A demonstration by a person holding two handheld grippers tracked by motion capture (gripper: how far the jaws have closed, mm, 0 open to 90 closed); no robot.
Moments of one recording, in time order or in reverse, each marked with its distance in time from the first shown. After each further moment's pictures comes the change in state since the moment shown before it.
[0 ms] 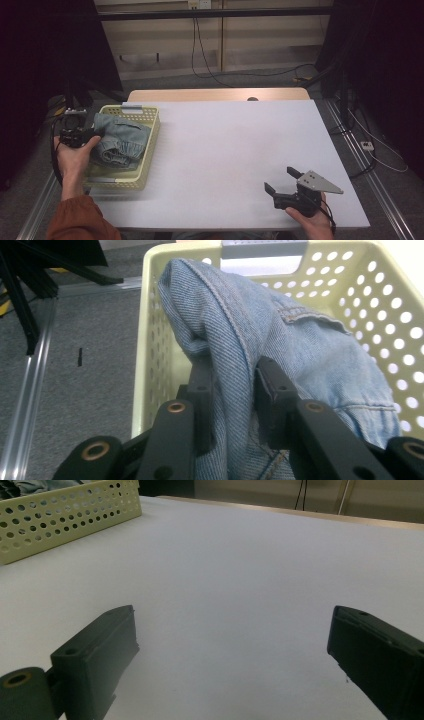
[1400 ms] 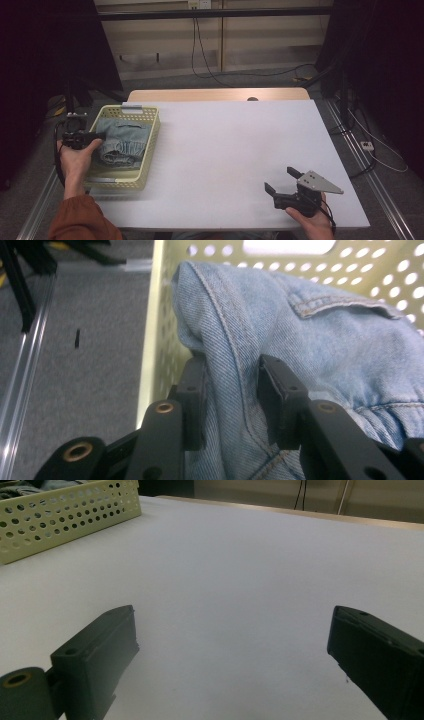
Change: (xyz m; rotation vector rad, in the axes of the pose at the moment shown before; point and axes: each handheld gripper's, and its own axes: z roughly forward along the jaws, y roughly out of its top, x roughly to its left) left arm 0.013 -0.012 0.020 0.059 0.012 -0.079; right arm 0.000 0.000 0.000 0.000 -0.002 0.001
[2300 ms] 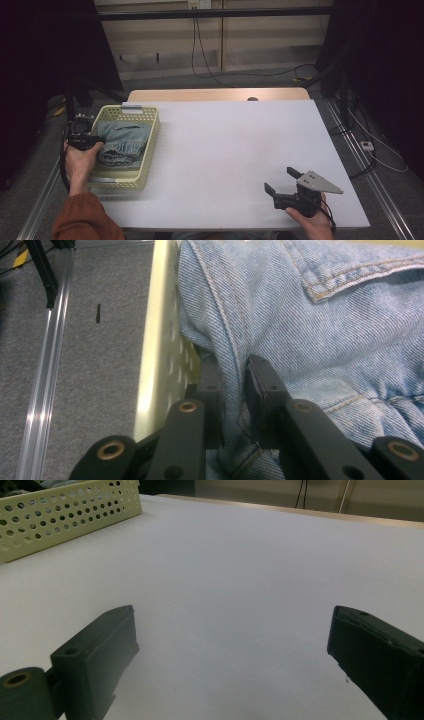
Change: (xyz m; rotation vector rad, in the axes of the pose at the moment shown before) left arm -0.003 -0.003 0.022 0.098 0.077 0.044; right arm 0.000 0.000 0.000 0.006 0.001 0.002
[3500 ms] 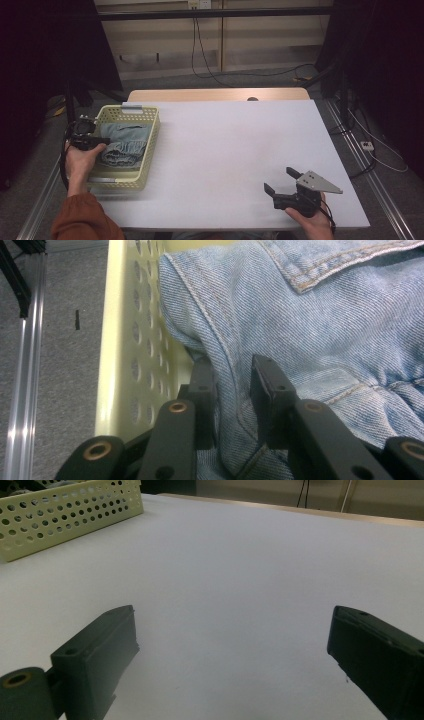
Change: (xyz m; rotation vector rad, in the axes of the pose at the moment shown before) left arm -0.001 -0.001 0.003 0.001 -0.075 0.043; right arm 0.000 0.000 0.000 0.002 0.003 -0.002
